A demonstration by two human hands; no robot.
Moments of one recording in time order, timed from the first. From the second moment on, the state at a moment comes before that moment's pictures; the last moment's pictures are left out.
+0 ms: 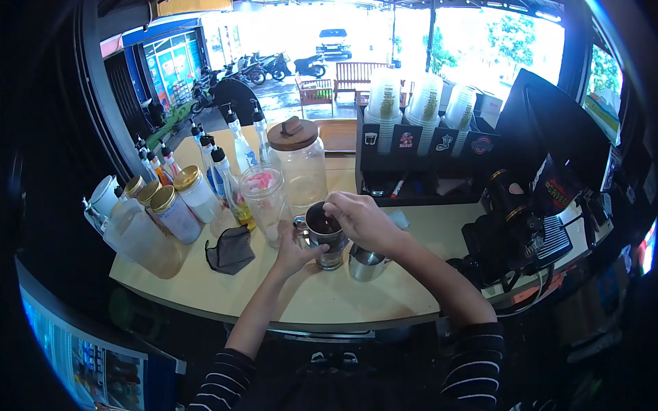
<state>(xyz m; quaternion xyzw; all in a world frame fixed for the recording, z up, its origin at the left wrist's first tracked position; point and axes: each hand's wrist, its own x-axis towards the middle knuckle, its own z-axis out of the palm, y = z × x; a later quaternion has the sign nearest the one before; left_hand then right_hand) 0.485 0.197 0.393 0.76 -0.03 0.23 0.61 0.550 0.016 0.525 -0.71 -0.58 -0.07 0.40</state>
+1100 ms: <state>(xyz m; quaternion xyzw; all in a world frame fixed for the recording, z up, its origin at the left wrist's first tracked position) 0.481 0.177 0.431 0.79 -0.02 0.34 0.52 0.571 0.019 0.509 -0.66 -0.60 -0.07 0.45</state>
